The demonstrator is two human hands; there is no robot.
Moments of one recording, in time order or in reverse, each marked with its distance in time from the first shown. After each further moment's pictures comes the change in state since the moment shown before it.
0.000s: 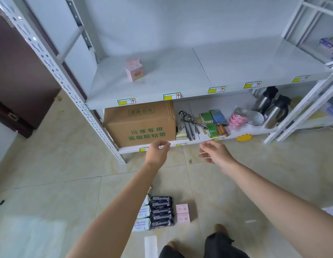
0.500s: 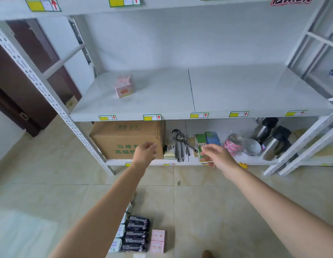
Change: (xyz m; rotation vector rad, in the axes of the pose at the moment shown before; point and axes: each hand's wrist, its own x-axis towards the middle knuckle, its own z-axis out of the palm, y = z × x) left_hand 0.056 0.083 0.126 -0.140 0.191 -0.041; right_hand 0.102 -0.044 -0.172 -0.080 -0.114 -0.114
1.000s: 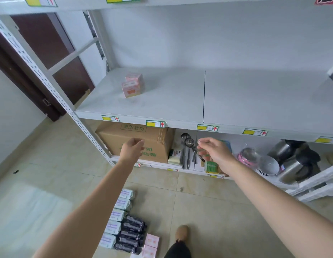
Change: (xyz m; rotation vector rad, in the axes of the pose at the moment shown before) left_hand 0.064 0.030 0.018 -0.042 0.255 0.013; right_hand 0.109 -0.046 -0.029 -0.032 -0.204 -0.034
